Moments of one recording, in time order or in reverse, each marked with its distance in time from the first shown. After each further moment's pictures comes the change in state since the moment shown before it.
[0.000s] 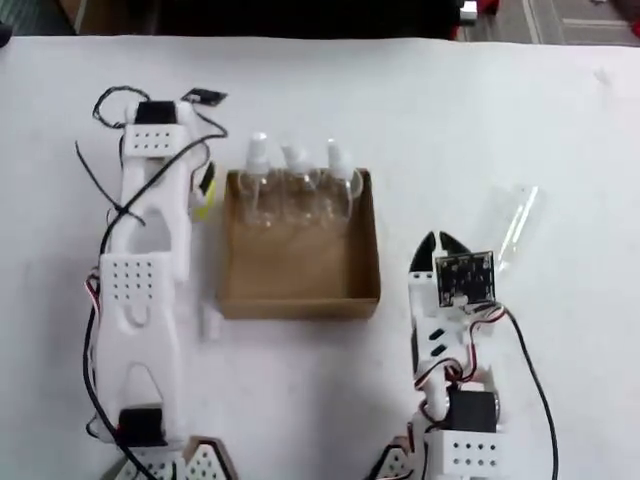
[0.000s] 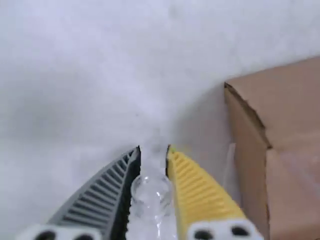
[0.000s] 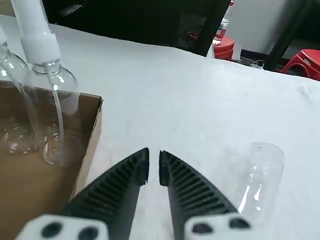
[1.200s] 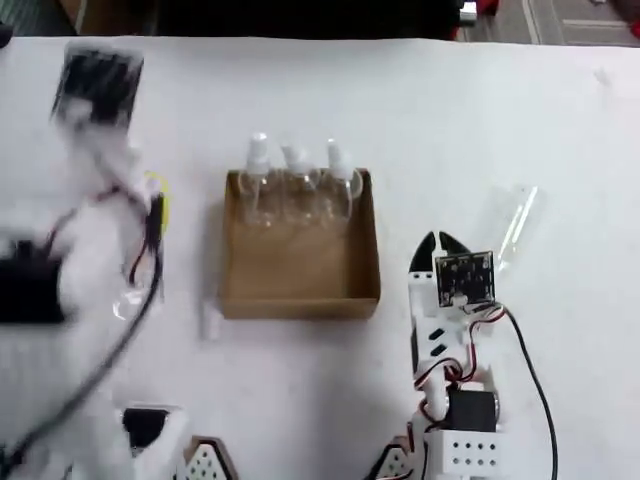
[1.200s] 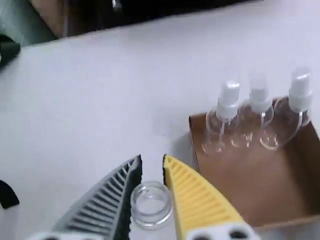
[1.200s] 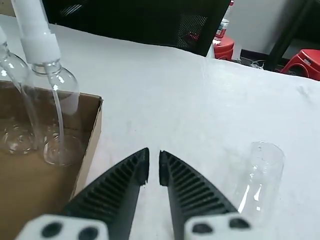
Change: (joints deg) left arm 3.4 -102.9 65.2 -13.7 7.7; right arm 0.0 0.0 0.0 0.0 0.0
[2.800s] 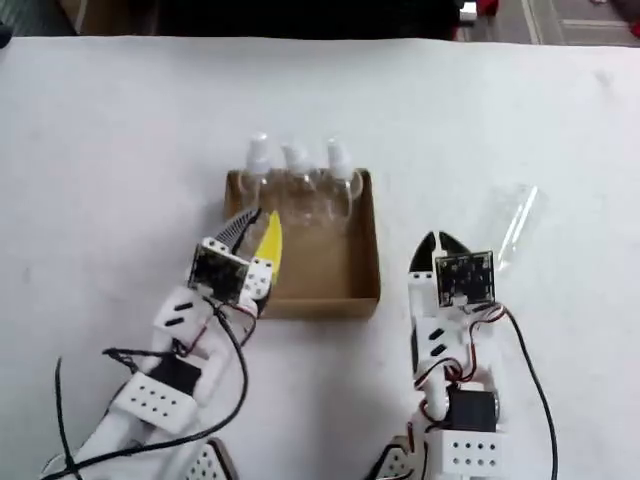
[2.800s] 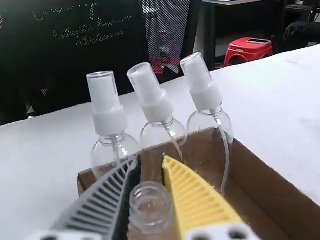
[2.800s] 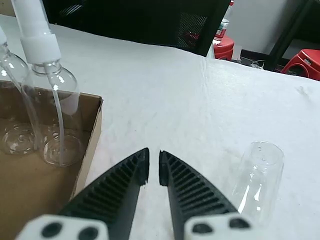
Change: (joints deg) left arm 21.5 -19.2 92.1 -104.0 2.5; right arm 0.0 0.0 0.0 0.0 0.0
